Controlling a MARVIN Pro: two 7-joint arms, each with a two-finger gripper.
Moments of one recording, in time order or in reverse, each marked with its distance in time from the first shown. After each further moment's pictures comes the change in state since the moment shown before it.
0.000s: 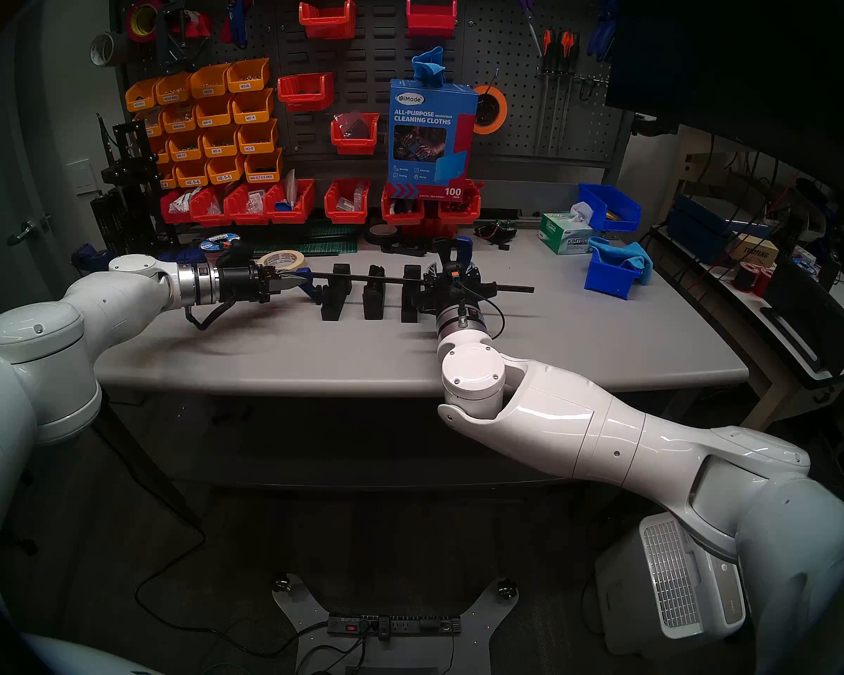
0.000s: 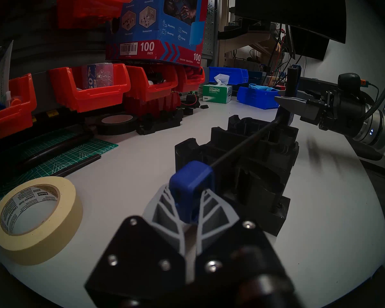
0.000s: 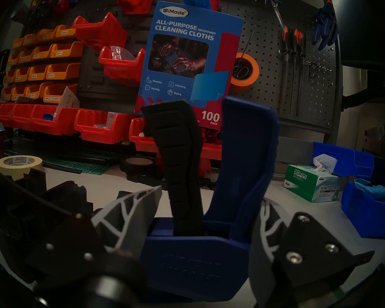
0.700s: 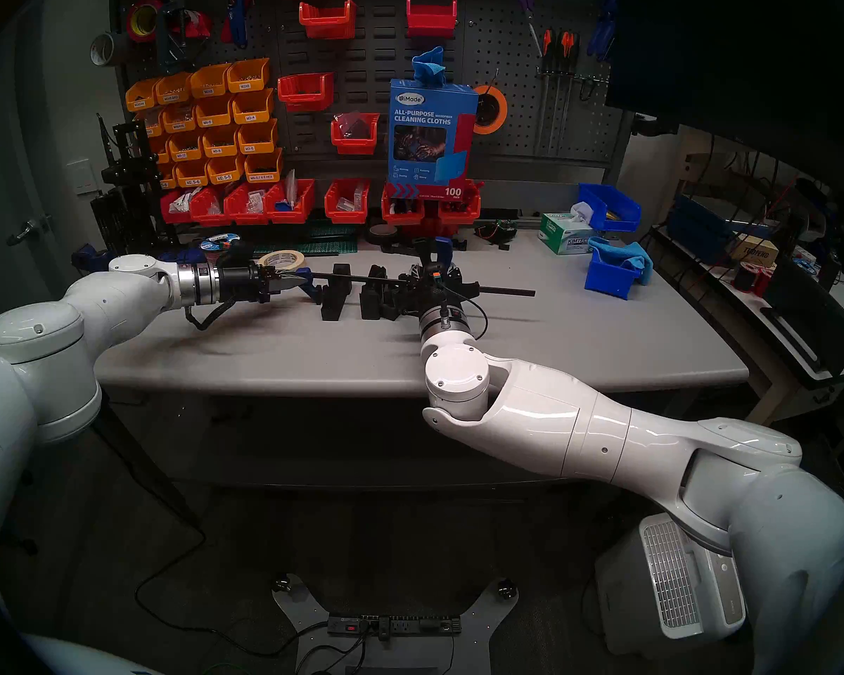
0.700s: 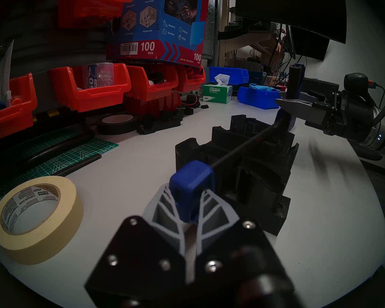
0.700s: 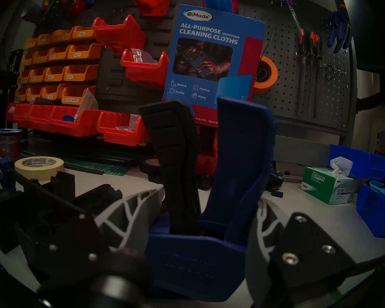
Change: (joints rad) left arm 0.000 0.000 0.000 0.000 0.000 0.001 0.000; right arm 0.042 -0.040 -0.063 -0.004 0.020 0.000 -0.007
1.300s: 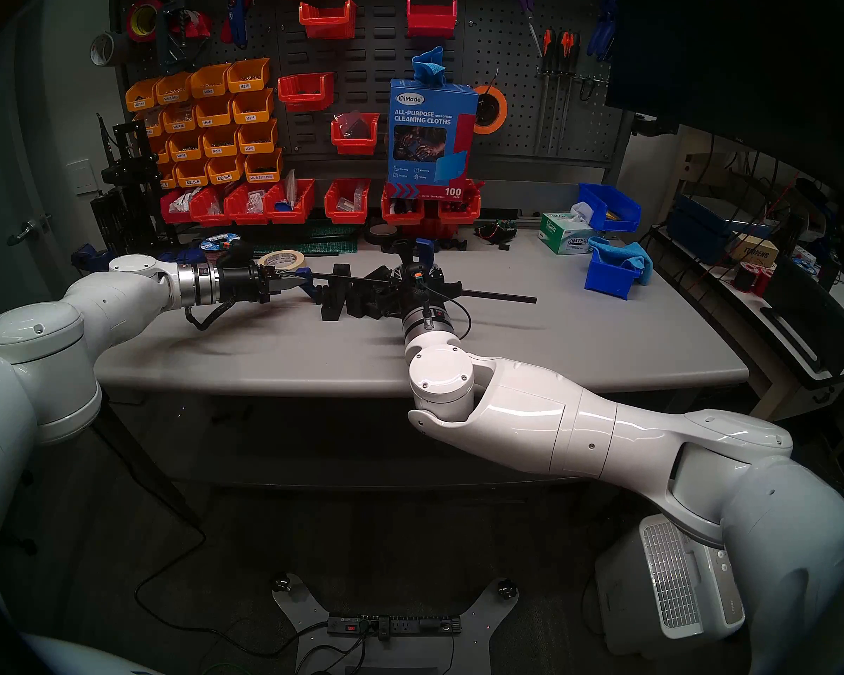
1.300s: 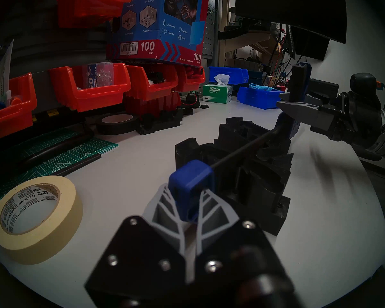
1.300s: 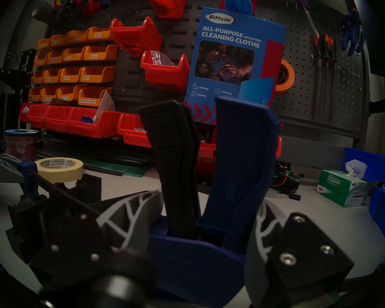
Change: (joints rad) left arm 0.000 0.000 0.000 -0.001 0.000 0.001 0.000; right arm 0.036 -0.042 -0.047 0.011 0.018 0.000 0.000
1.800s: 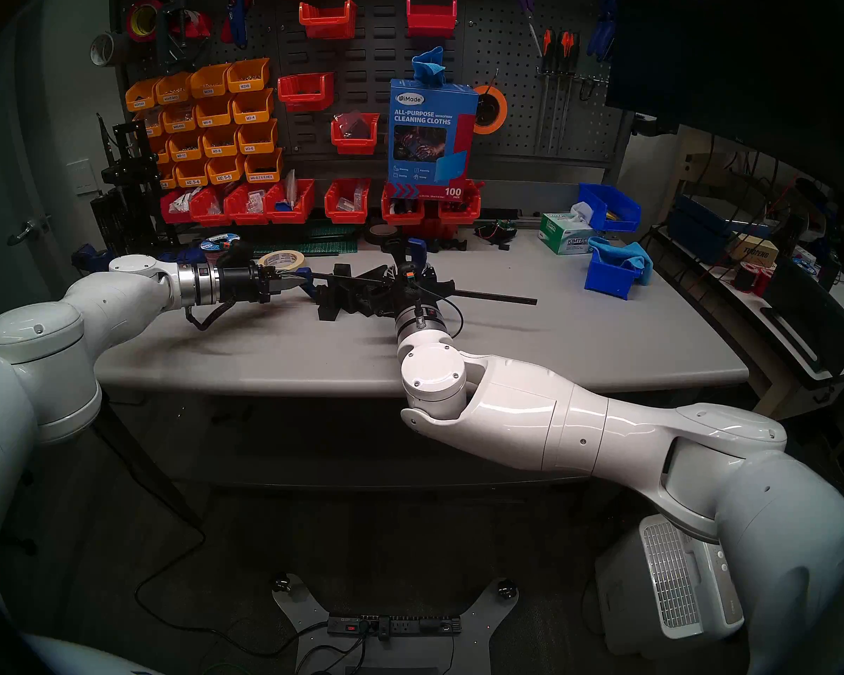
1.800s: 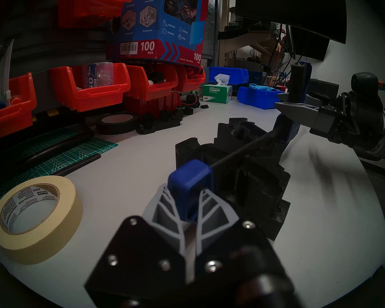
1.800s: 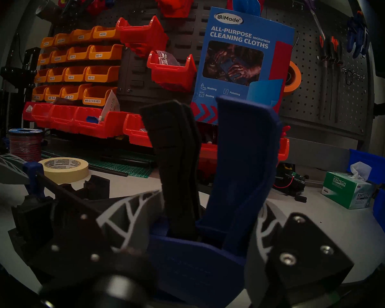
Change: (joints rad) left arm 0.000 0.000 0.000 0.000 0.000 0.000 0.000; right arm 0.022 -0.024 -0.023 0.021 0.011 -0.001 -0.003
